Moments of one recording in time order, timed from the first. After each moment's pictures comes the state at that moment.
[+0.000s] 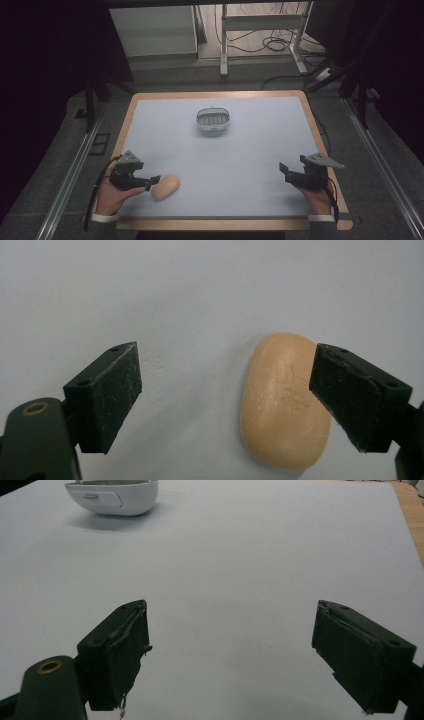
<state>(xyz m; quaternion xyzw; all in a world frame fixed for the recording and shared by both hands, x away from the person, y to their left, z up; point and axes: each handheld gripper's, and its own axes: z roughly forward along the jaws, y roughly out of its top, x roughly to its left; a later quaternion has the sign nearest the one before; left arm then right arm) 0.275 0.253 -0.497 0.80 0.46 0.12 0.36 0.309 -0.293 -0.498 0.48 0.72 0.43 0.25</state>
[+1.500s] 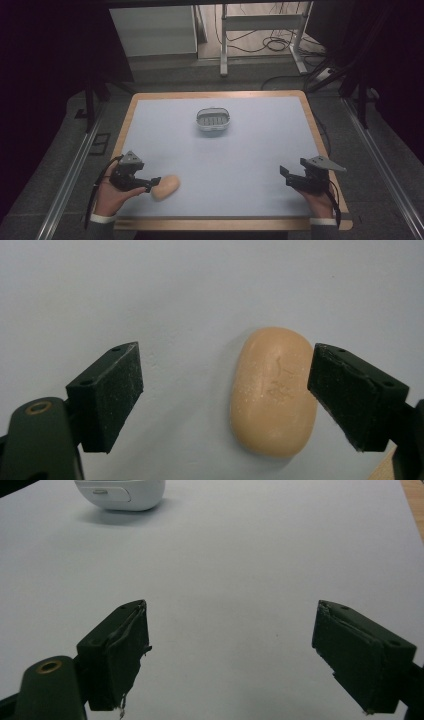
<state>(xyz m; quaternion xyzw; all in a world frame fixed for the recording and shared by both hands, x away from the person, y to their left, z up) 0.270 0.246 -0.485 0.82 0.44 0.12 0.33 0.299 -0.294 -0.497 0.48 0.73 0.43 0.24</state>
